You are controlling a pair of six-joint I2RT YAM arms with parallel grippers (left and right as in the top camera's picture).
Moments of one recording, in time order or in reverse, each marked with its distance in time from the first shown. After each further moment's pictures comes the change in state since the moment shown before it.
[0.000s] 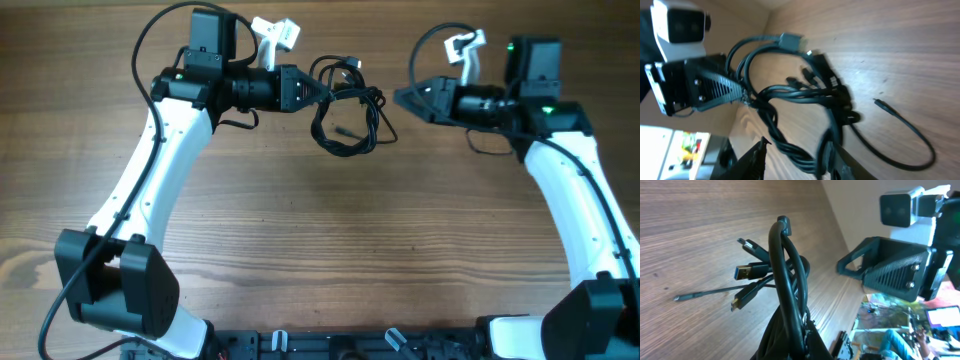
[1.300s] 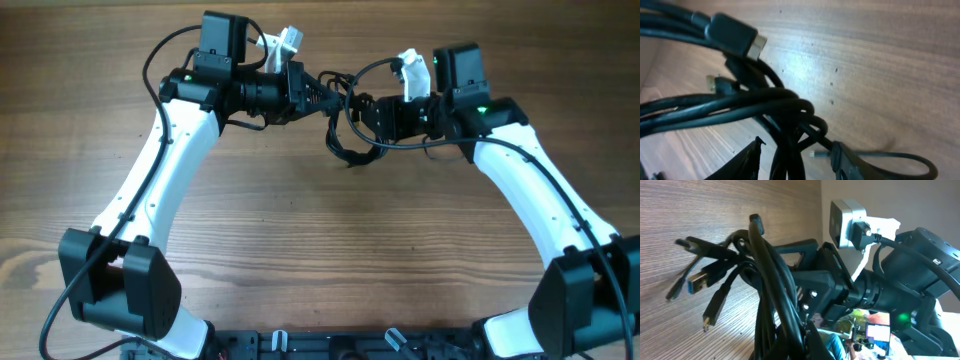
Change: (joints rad) left arm -0.032 0.000 0.000 -0.019 0.051 -0.365; right arm 0.202 0.106 0.001 0.020 0.435 -0.140
